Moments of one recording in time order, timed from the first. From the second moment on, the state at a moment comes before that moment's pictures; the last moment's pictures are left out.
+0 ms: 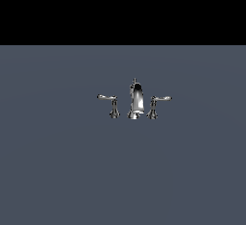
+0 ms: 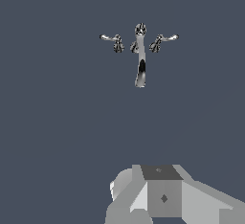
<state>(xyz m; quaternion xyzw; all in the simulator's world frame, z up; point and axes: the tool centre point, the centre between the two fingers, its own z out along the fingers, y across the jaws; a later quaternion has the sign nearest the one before) -0.245 -0.001 0.483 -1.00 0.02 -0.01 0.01</state>
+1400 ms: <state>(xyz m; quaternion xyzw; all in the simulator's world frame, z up) -0.142 0.013 0.382 -0.98 0.21 -0.01 0.01</state>
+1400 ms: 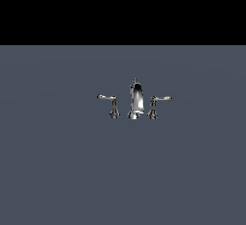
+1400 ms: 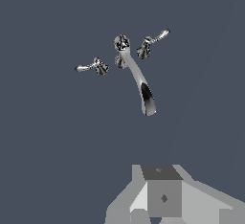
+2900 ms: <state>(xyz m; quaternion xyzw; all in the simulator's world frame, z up) 0.035 -0.075 0.190 -0.83 0.56 0.00 0.00</state>
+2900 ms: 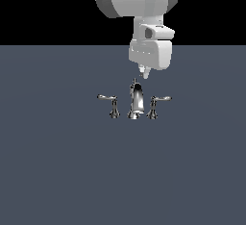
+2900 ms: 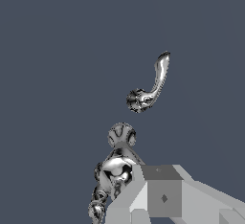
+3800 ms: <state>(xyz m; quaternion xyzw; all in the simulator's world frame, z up) 0.085 -0.162 0.100 -0.71 0.70 0.00 0.00</state>
